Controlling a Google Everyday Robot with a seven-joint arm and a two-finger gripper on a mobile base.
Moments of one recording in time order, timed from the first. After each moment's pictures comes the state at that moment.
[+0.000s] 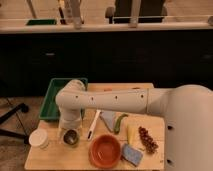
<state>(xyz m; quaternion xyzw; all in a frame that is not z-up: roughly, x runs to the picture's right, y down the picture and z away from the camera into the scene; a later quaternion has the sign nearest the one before) -0.174 0.218 0.692 -0.19 -0.41 -0.70 0.56</state>
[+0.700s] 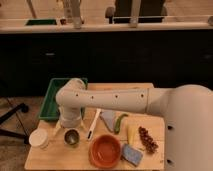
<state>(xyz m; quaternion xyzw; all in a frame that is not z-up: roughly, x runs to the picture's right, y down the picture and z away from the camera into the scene) -0.176 0.210 0.695 -0.18 -0.41 -0.69 0.56</state>
